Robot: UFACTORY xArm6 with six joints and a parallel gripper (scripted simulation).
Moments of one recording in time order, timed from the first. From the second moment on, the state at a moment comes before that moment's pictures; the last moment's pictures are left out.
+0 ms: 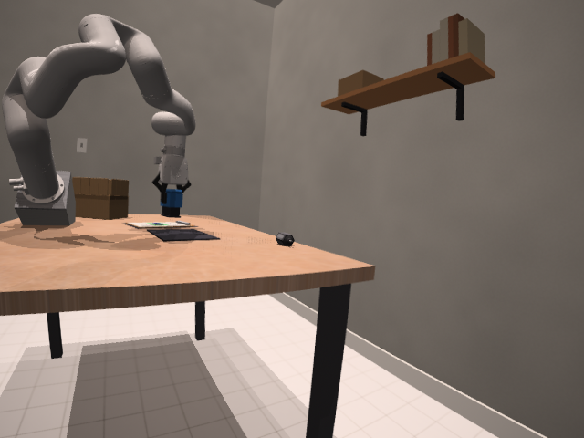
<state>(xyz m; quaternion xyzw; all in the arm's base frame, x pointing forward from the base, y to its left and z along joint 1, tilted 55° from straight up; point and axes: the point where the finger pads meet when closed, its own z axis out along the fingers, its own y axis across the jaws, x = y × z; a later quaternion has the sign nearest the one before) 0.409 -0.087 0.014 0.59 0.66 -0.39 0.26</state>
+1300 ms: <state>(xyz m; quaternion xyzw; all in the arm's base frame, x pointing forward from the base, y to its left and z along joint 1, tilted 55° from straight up) 0.407 -0.172 0.134 0.60 0.66 -0.38 0.26</state>
